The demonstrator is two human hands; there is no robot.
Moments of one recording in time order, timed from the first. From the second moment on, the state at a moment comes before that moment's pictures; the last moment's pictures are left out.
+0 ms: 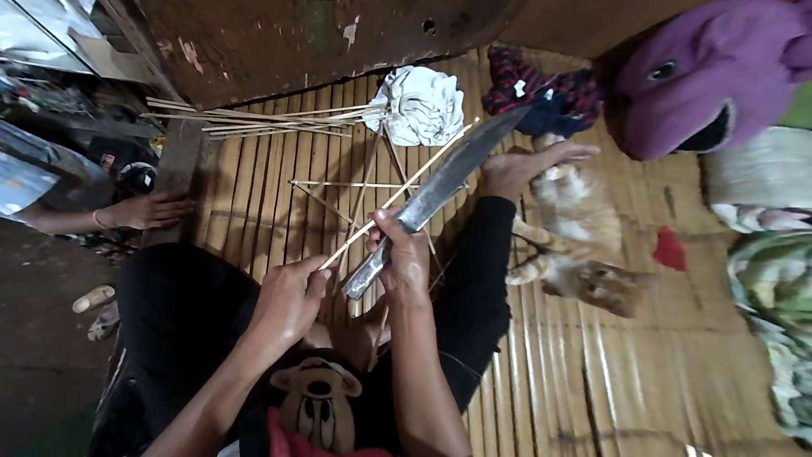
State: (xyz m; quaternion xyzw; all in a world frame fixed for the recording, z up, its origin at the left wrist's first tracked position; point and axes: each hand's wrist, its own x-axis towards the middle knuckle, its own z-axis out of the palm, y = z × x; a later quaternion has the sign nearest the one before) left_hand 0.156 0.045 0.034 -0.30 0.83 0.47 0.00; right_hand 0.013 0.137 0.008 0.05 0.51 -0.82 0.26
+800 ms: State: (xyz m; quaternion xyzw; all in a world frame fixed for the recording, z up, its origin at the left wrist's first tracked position) left_hand 0.149 0.051 0.040 -0.33 0.81 0.49 0.04; right_hand 0.012 0.133 0.001 0.06 0.53 -0.82 0.24
